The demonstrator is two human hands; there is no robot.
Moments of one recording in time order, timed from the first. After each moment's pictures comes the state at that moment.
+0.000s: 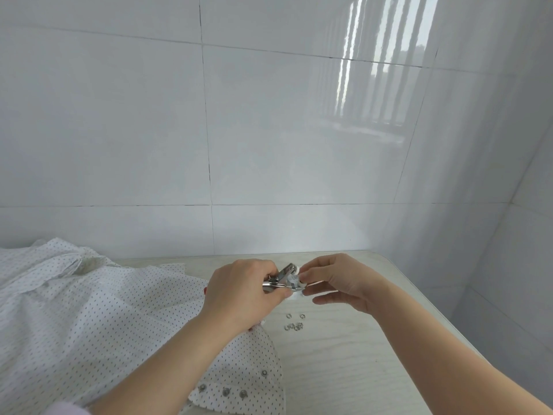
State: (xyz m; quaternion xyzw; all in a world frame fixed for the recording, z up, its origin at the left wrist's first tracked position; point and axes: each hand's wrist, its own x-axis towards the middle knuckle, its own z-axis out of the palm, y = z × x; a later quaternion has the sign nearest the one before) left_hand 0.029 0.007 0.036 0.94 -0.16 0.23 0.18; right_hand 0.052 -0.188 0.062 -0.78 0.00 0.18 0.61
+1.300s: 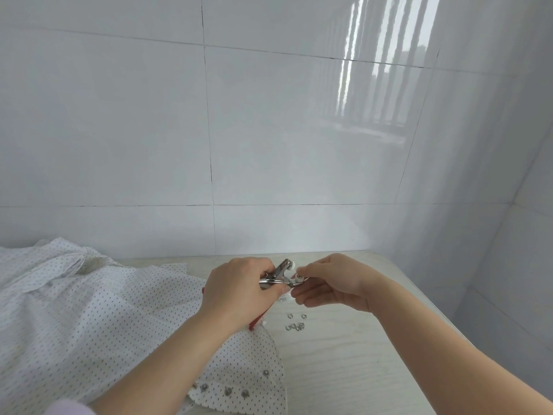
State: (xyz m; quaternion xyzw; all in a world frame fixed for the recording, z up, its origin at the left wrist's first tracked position) left_hand 0.035 0.012 0.031 0.94 -0.13 0.24 0.19; right_hand 0.049 -0.181 0.069 -0.74 0.00 0.24 0.63
